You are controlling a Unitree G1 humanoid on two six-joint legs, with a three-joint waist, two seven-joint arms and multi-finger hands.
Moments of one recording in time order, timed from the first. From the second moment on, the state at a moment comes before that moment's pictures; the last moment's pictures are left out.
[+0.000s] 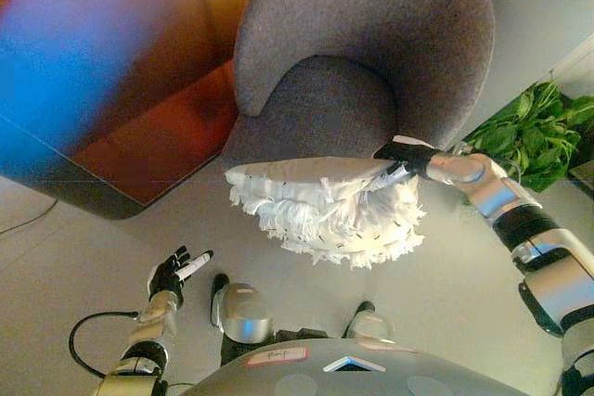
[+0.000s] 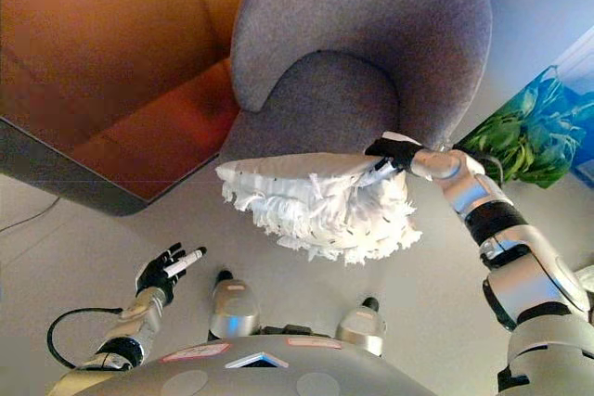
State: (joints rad) left arm 0.03 0.34 -0.01 1.06 -0.43 -0.12 0.05; right arm -0.61 -0.74 0.61 0.65 0.04 0.05 0.49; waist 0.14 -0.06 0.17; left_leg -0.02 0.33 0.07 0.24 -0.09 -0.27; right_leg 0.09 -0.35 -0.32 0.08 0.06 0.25
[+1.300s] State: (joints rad) left arm 0.08 0.35 -0.05 1.18 -0.31 -0.10 0.03; right arm -0.95 -0.92 0.60 1.13 0.30 0.13 0.65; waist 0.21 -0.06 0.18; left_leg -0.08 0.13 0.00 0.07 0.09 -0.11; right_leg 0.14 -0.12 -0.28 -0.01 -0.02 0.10
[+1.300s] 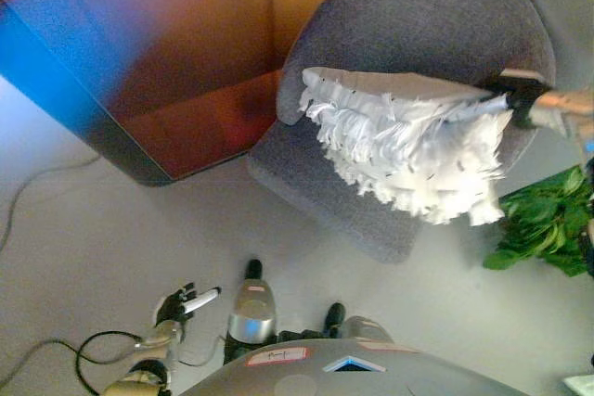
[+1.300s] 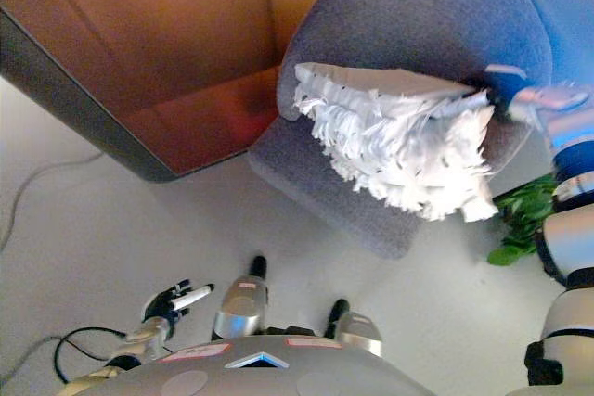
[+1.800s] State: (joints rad) left arm 0.13 0.40 0.01 1.19 -0.27 -0.16 -0.02; right arm -0.95 -0.93 0.50 1.21 0.31 0.12 0.77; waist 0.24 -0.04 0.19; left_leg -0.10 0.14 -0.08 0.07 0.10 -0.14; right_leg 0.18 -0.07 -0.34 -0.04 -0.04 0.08
